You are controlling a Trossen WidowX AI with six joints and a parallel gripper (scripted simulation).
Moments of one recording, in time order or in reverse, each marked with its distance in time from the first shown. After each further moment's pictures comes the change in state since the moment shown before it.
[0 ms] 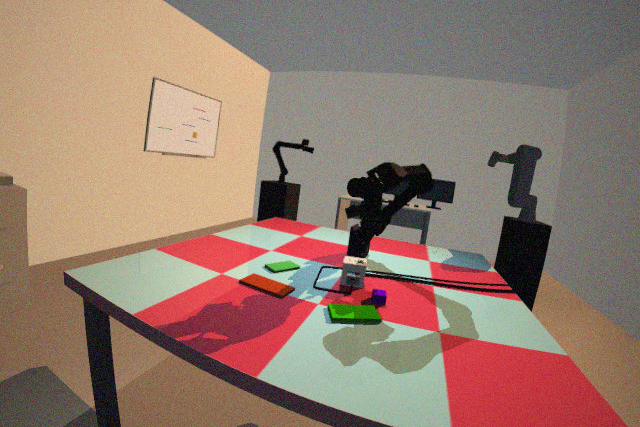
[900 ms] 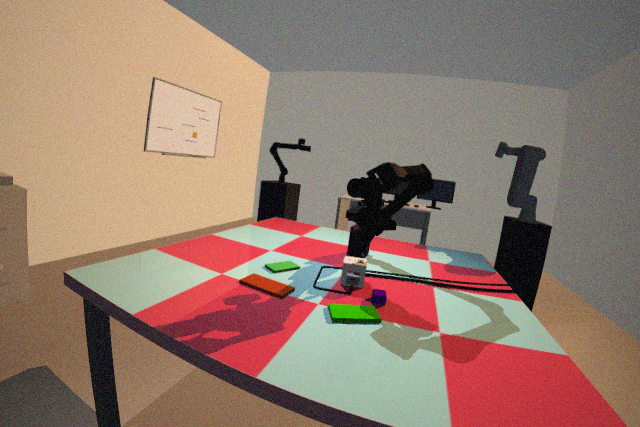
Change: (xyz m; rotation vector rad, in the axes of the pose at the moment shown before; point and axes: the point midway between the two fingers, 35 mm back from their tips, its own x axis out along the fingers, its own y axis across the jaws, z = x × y) arm 0.001 0.000 0.000 -0.676 0.002 -0.001
